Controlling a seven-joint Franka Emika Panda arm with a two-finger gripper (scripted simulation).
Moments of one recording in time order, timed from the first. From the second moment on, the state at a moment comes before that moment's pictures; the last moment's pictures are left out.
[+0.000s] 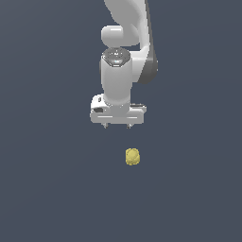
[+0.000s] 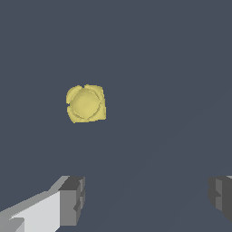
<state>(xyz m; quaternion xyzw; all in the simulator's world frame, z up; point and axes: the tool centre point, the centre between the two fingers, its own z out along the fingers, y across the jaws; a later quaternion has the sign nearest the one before) -0.002 -0.015 0.188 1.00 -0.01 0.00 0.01</state>
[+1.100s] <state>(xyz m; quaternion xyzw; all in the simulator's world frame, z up) 0.010 -0.004 0.171 1.00 0.00 0.00 0.00</state>
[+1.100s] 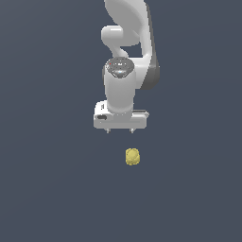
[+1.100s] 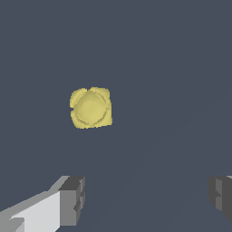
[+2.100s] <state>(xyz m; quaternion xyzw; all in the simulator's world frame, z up) 0.066 0.053 0.092 1.00 0.04 0.00 0.00</state>
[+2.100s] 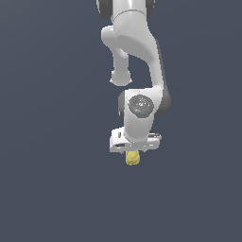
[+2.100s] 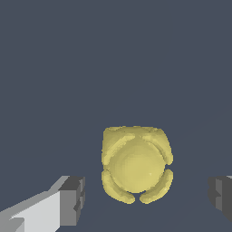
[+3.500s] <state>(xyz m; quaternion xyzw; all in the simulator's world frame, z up) 0.068 0.055 0.039 1.00 0.04 0.00 0.00</state>
